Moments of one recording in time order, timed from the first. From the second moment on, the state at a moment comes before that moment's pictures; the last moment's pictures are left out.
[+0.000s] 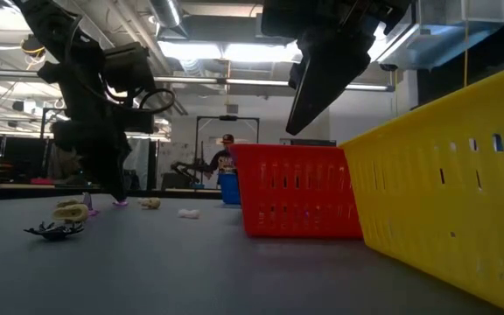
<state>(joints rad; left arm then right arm) 0.29 1.29 0.50 -0.36 -0.02 0.01 0.25 1.82 1.36 -0.60 0.00 0.20</state>
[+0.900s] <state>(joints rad) 0.29 1.29 0.51 -0.36 0.08 0.01 0.25 1.77 1.36 -0.69 0.01 0.23</state>
